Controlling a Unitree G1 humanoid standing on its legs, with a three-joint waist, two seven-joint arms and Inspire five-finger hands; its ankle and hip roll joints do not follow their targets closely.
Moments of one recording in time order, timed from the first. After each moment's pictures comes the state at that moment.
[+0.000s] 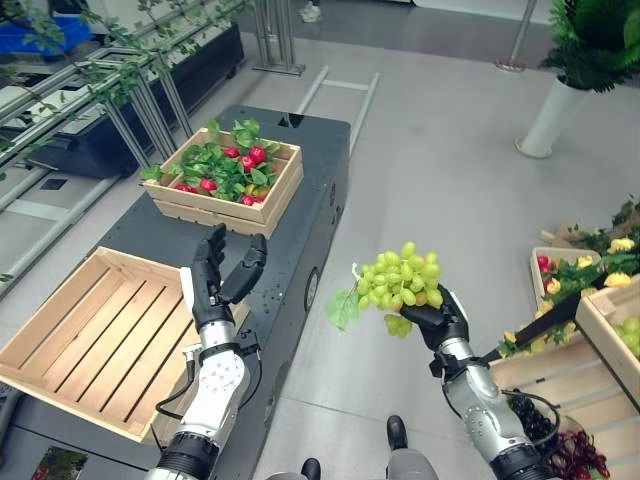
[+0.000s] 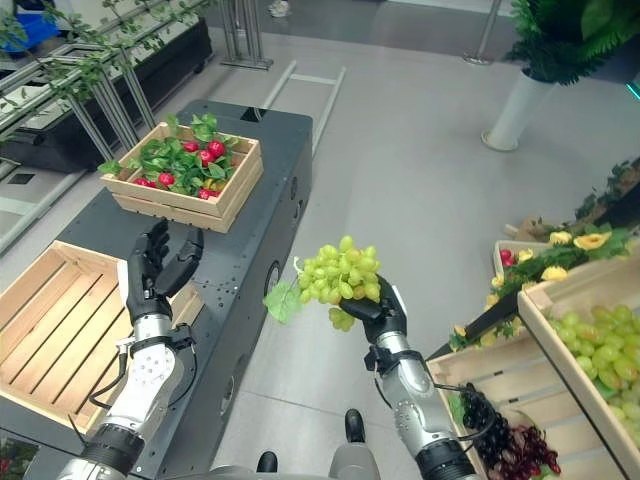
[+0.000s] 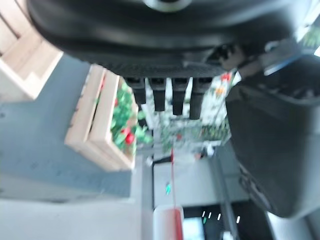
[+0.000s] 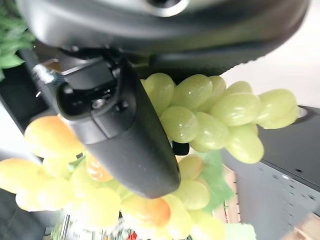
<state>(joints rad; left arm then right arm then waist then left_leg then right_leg) -0.08 0.36 -0.22 0.32 -0.27 -0.41 0.56 -0.04 -0.23 0.29 0.28 0.72 -0.18 -0.01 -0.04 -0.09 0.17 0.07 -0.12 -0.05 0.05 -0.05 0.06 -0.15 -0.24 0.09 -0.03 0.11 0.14</state>
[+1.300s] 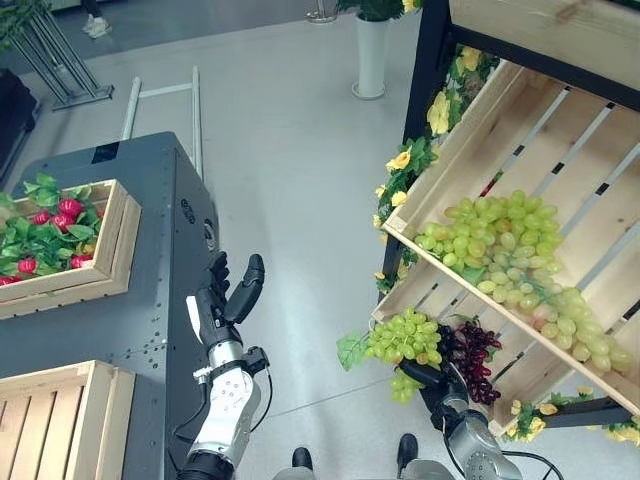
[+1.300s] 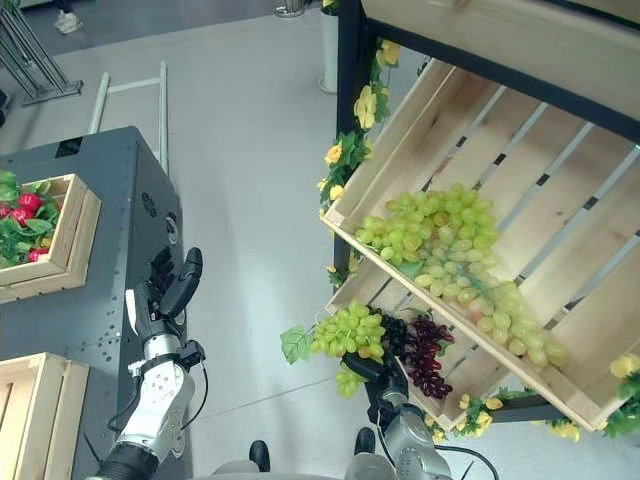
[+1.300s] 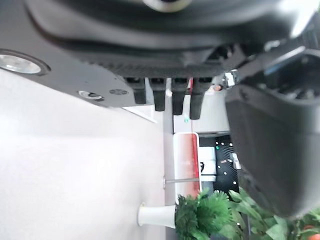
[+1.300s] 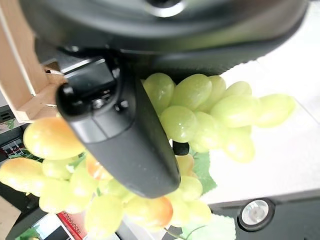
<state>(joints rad) -0.02 0.25 -0.19 0.34 -0.37 -0.42 0.58 0.08 -0.23 0.28 0.53 0.83 -0.13 -0.02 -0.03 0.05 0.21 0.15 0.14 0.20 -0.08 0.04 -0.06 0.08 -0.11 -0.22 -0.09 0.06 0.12</state>
